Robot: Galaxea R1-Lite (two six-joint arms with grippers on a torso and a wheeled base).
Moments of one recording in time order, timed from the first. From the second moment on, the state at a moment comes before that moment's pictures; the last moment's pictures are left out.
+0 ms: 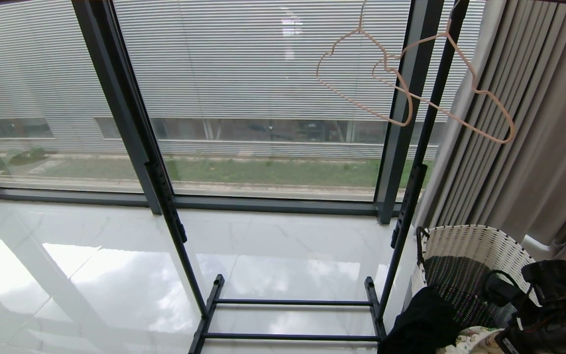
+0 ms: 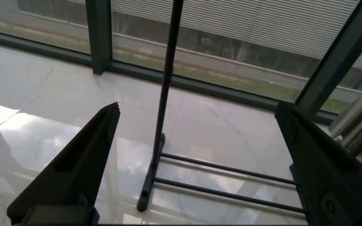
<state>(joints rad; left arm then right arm) 0.00 0.00 0.00 0.00 0.07 -0.12 -0.03 1.95 -0.35 -0.52 0.00 -0.48</state>
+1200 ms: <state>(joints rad) 0.00 0.00 0.00 0.00 0.06 -0.08 0.20 1.02 -0.75 0.52 0.07 -0.47</state>
